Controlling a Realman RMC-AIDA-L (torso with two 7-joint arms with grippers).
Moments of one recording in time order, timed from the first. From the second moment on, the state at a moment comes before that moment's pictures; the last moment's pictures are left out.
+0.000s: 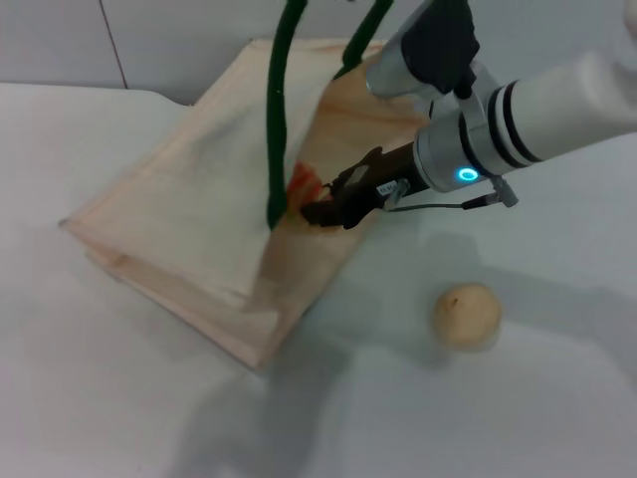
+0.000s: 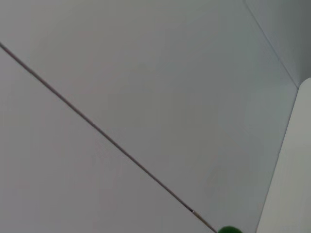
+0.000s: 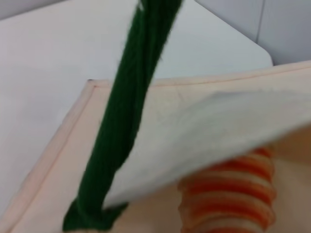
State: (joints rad) left arm -0.69 -2.03 1.58 1.82 -0.40 -1.12 0.66; right arm 1.31 2.03 -2.74 -0.02 -0.37 -0.85 1.67
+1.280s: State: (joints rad) left arm -0.63 -2.03 1.58 1.82 -0.38 -1.08 0.66; right arm 1.30 2.02 -2.72 0.09 -0.41 -0.91 1.71
